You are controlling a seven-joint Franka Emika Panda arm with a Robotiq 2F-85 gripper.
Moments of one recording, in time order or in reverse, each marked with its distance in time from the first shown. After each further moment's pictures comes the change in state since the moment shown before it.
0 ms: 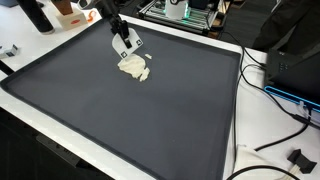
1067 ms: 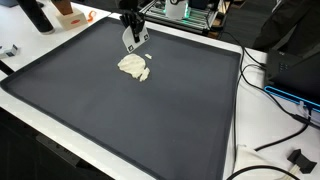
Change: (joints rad) arm 0.168 -0.173 0.027 -0.150 -0.612 0.222 0.634
